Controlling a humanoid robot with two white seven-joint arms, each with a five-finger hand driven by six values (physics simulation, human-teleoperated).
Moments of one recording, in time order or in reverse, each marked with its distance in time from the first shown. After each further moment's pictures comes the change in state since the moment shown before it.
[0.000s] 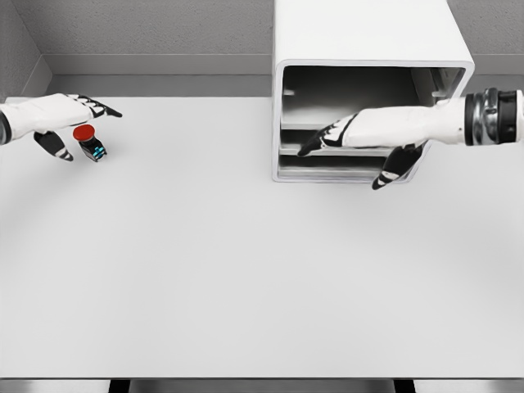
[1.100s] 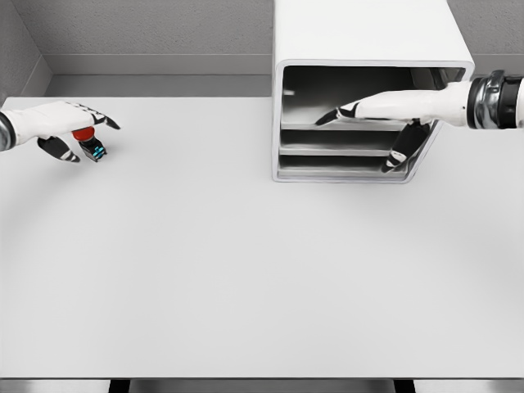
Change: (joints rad) left arm 0.002 -0.024 0.000 0.058 -0.006 0.000 0.000; right arm -0.020 0.010 0.018 0.051 -0.057 0.279 0.000
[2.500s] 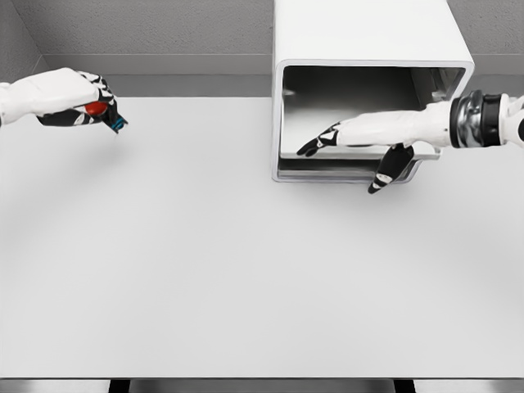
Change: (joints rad) left arm 0.035 0.146 0.009 -0.363 0.194 -0.001 -0.010; right arm -0.002 -0.005 0.045 -0.096 0.017 -0.060 0.000
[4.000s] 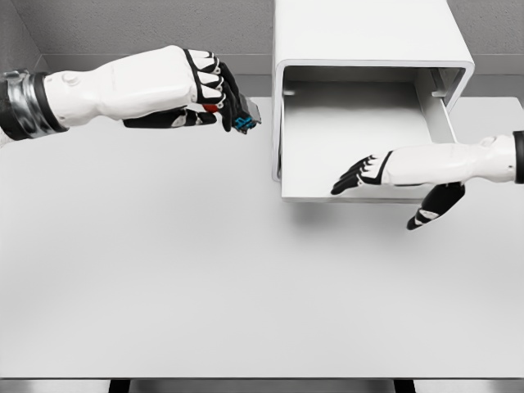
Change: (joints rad) left arm 0.026 -0.087 0.064 -0.519 0.246 0.000 0.008; right arm 0.072 -0.201 0.000 -0.066 -0.077 -0.283 0.000
